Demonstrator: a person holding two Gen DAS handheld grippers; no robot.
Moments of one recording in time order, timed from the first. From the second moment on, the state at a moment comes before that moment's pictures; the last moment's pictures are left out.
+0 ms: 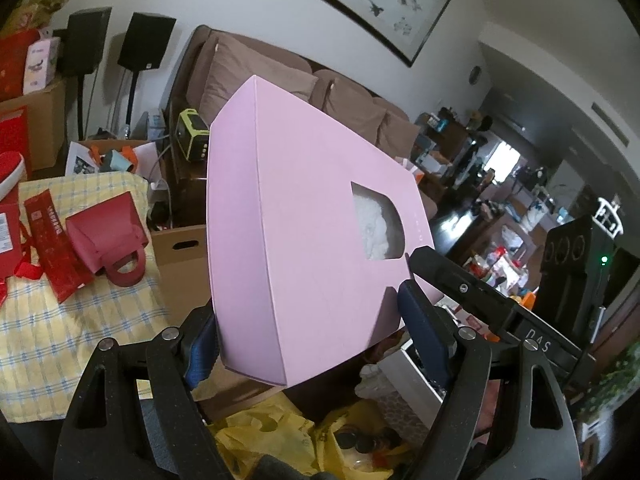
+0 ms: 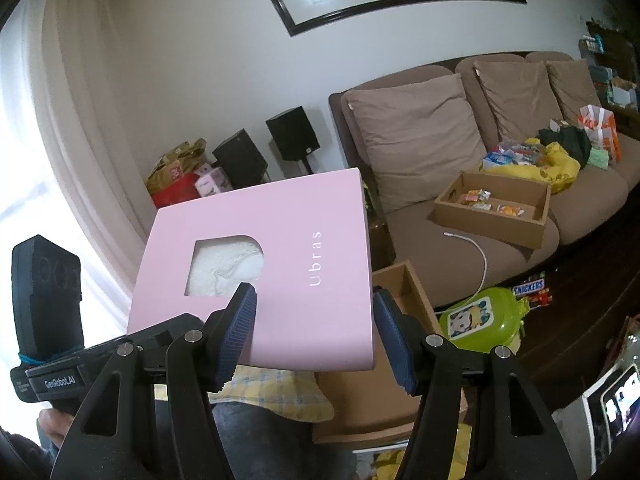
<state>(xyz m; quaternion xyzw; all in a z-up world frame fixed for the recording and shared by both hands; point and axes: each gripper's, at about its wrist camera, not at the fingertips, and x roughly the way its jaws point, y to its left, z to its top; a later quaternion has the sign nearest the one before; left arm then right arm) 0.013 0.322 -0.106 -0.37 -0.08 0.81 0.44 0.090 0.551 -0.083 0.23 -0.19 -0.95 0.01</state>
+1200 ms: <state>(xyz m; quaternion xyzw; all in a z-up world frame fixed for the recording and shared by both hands) -0.020 0.331 -0.155 -0.42 -0.10 0.80 0.42 0.053 0.565 -0.126 0.28 -0.21 -0.94 0.00</state>
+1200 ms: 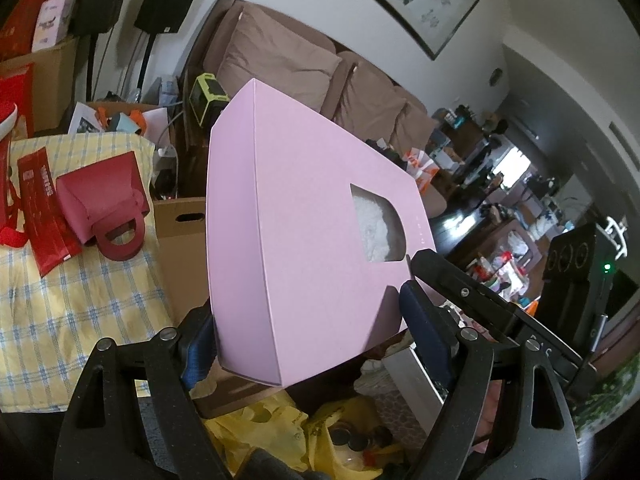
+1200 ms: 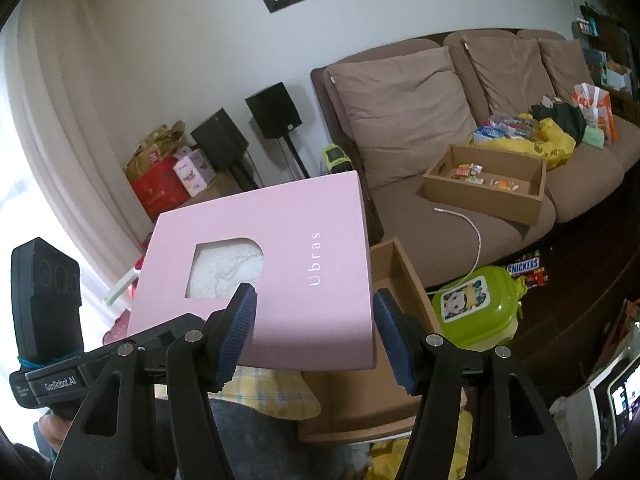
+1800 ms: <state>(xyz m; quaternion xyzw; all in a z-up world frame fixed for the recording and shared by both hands) -0.041 0.319 -0.180 -0.45 -0.12 0.79 0.40 0.033 0.555 -0.148 0.31 -0.21 -0.93 0.01</state>
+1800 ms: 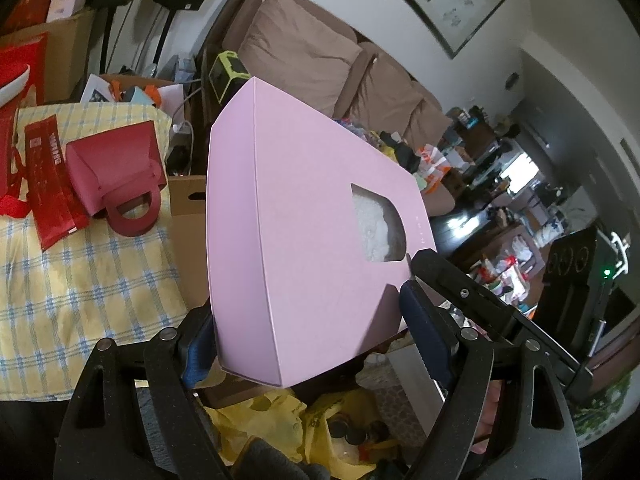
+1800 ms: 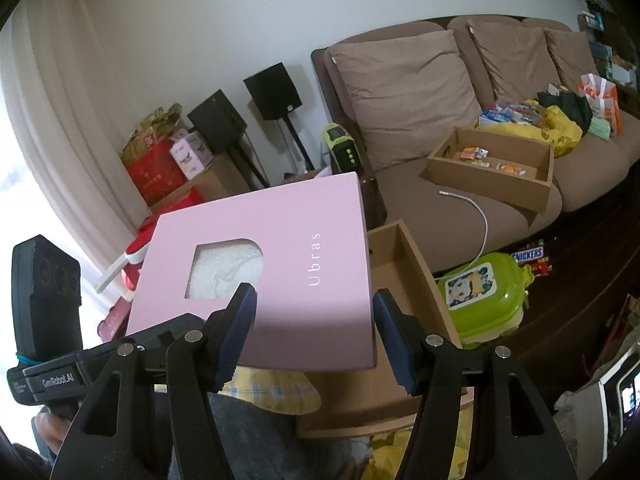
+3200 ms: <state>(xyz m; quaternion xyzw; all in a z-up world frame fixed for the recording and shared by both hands) -0.055 0.314 -0.220 -0.49 -0.13 0.77 0.38 0.018 0.551 -0.180 0.35 -0.21 -0.91 0.01</state>
